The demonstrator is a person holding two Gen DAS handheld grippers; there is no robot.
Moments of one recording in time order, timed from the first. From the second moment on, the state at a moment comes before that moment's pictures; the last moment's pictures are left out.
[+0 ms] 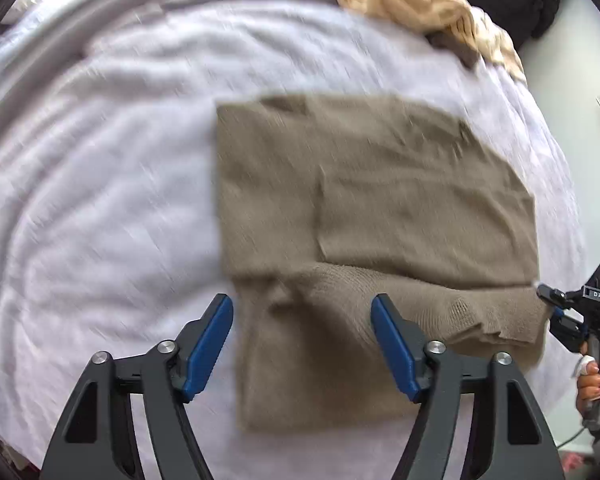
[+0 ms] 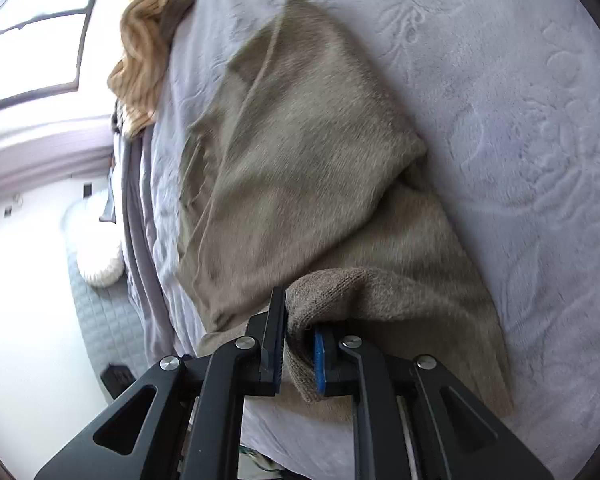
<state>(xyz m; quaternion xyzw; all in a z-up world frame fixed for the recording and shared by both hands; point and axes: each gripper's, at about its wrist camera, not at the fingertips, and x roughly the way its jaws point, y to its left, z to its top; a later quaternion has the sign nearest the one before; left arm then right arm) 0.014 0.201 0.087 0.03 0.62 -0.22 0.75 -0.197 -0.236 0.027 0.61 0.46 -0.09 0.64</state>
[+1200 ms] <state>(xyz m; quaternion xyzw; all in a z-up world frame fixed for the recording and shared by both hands) 0.024 0.159 0.118 0.08 0.56 -0.30 0.77 -0.140 -0.198 0.126 0.16 0.55 -0.13 0.81</state>
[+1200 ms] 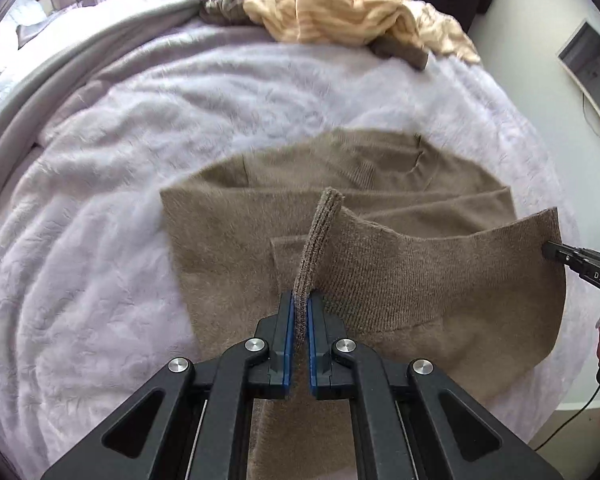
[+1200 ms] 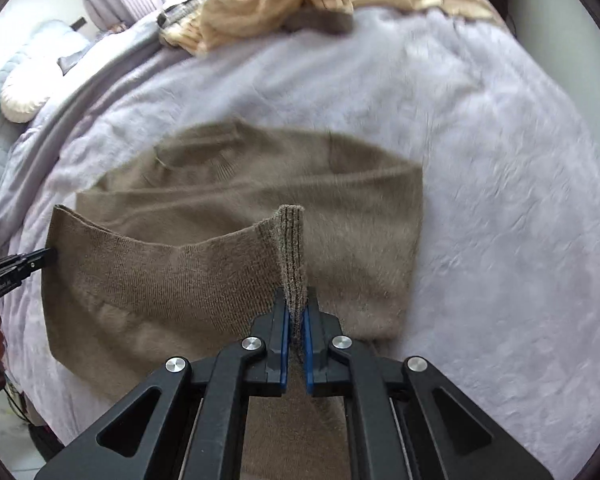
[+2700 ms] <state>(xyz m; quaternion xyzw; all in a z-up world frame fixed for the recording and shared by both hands) 0.012 0.227 0.024 0.03 0.62 -0.13 0.78 -0.182 -0.206 0.044 0.25 0.54 -0.19 0.78</state>
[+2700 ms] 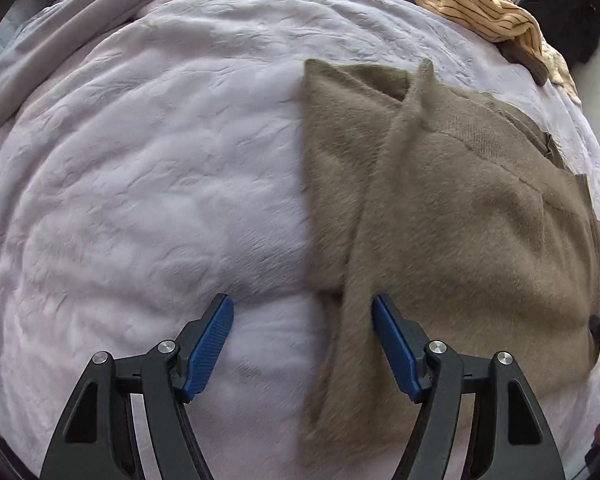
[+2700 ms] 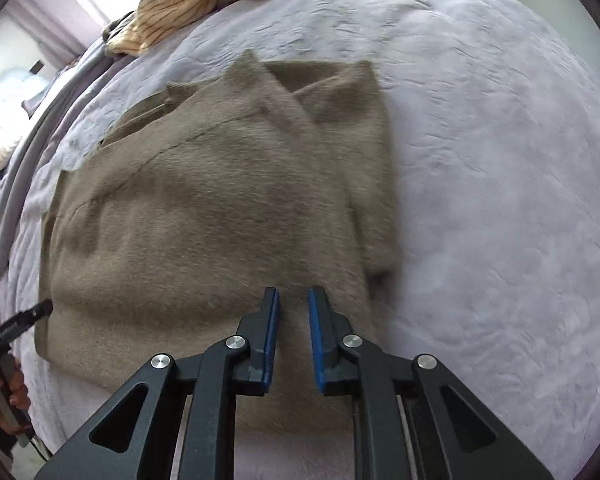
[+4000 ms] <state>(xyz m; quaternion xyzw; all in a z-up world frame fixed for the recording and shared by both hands) -0.021 0.215 0.033 0.03 0.65 -0.17 0.74 -0.257 -0.204 0.039 0.45 0.50 -0.27 0.69</state>
